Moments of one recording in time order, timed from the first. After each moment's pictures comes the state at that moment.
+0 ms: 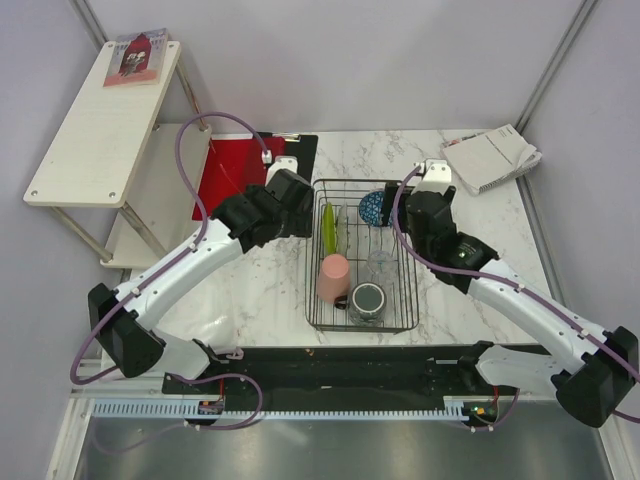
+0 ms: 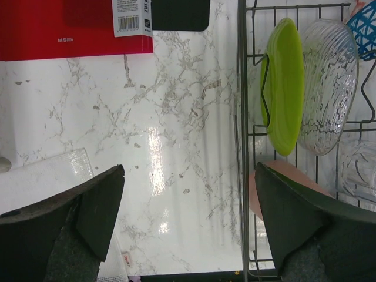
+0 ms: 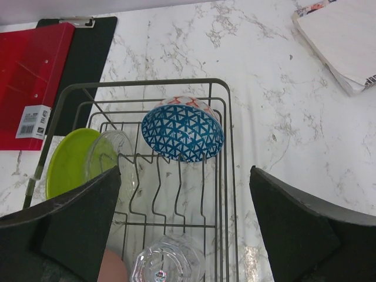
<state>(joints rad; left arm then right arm) -0.75 1.42 1.40 -0.88 -0.50 -0.51 0.68 1.12 0.97 -0.23 0.60 0.38</state>
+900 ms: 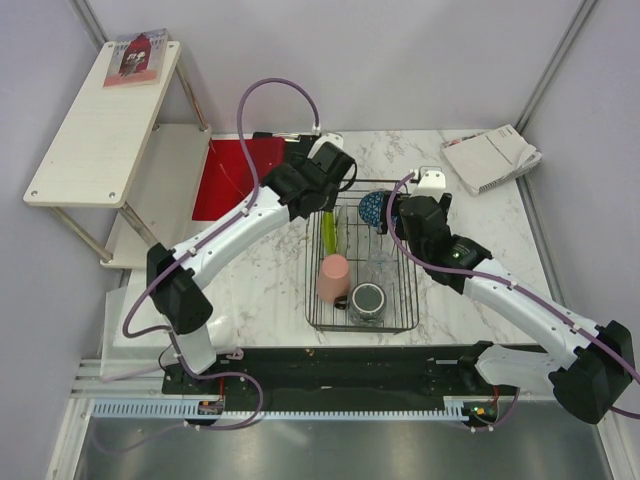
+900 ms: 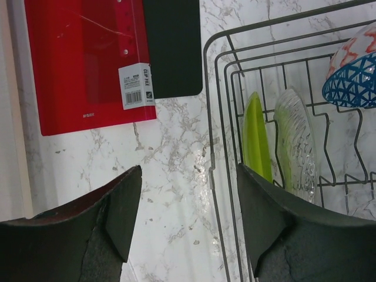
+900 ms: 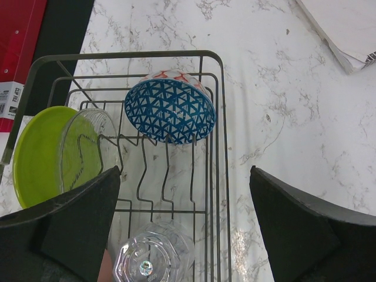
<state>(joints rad) -0.80 1.76 1.78 -0.90 -0.63 -0.31 0.68 1.15 0.93 -0.27 0.60 0.40</state>
